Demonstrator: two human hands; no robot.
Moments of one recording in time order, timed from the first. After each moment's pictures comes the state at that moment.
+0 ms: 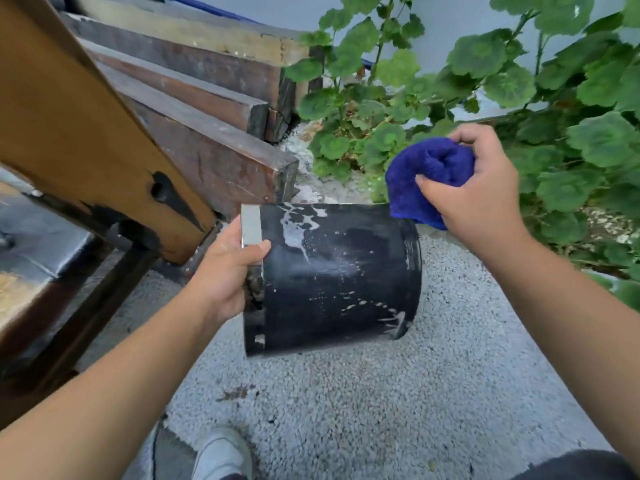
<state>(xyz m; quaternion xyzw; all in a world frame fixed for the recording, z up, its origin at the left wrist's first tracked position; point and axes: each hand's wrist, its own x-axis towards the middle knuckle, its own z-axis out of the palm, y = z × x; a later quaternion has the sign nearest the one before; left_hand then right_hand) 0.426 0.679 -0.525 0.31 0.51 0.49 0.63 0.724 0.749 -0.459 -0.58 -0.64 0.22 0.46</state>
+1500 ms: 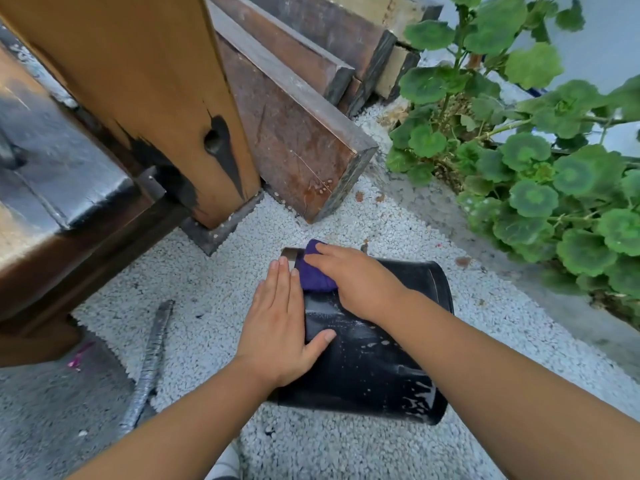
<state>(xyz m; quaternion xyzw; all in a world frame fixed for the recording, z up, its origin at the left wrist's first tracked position) 0.412 0.619 -0.662 0.68 0.72 0.01 0.14 0.546 0.755 -0.636 -0.31 -0.91 0.26 -0.05</state>
